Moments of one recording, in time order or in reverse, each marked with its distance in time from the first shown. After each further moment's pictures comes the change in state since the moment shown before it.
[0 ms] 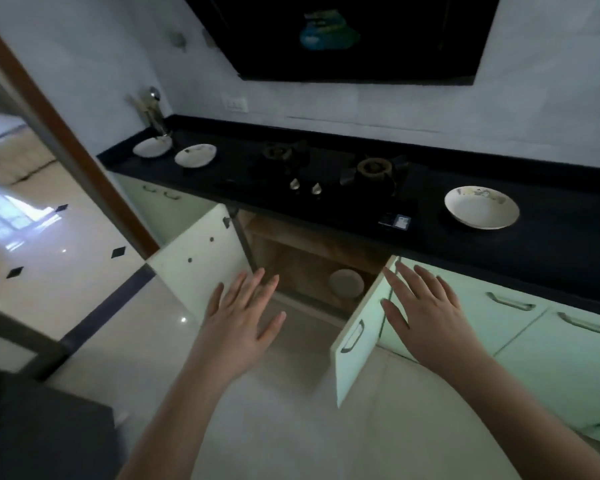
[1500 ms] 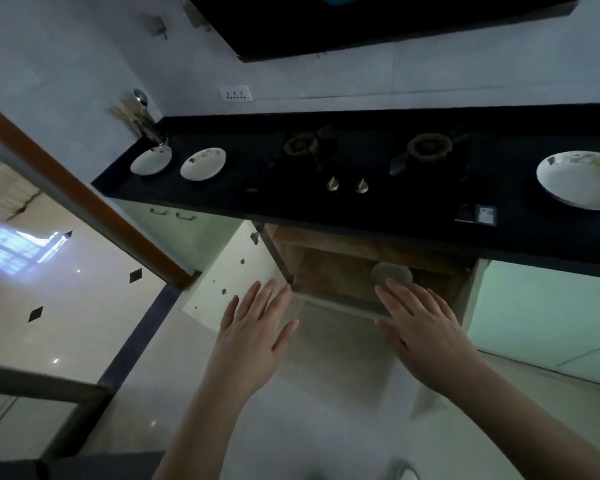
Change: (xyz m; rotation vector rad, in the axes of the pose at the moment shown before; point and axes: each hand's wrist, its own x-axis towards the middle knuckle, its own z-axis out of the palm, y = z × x) left_hand 0.134 -0.187 0.014 -0.004 -0.076 0.071; right_hand 0.167 -0.146 0.078 0.114 -0.104 0.025
